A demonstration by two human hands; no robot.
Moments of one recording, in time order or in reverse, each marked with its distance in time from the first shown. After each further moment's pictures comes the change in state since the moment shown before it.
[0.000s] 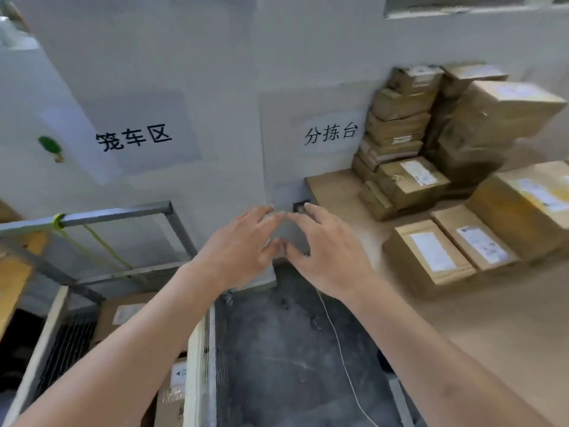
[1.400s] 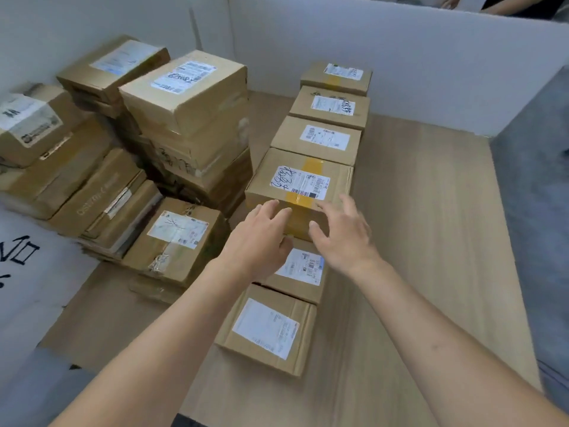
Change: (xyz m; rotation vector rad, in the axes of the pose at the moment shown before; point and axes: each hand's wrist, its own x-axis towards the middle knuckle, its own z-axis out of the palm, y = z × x) left_hand 0.465 0.385 0.202 0.001 -0.307 0.859; right_hand 0.023 0.506 -0.099 0.114 0.356 1.179
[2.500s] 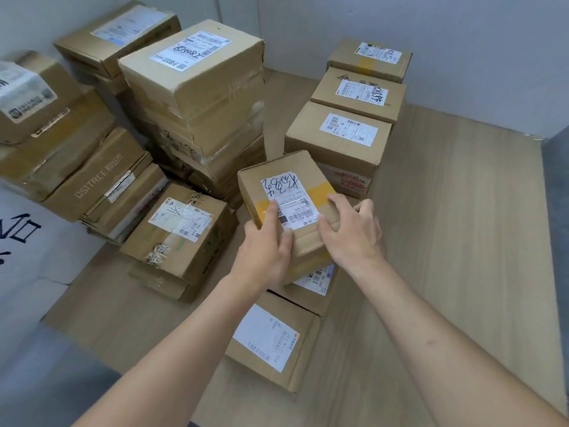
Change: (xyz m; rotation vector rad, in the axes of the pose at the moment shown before) left_hand 0.017 -0.008 0.054 -0.535 -0.009 -0.520; right_hand 0.058 0.023 0.037 0.012 0.039 0.059
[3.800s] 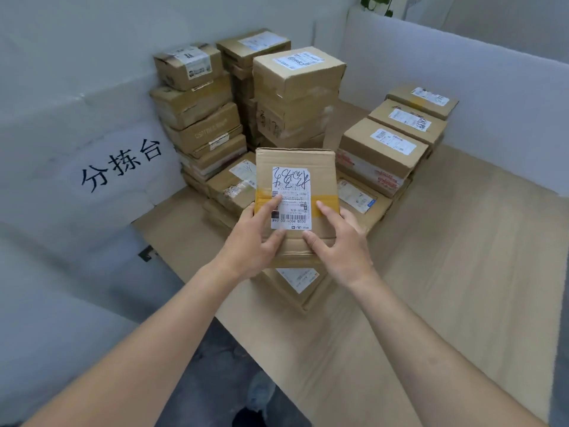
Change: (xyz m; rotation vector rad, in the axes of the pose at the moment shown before) left_hand -0.202 -0.066 -0.038 -0.209 0.296 0.153; right_hand -0.182 -0.015 -0.008 0.377 -0.098 -0.471
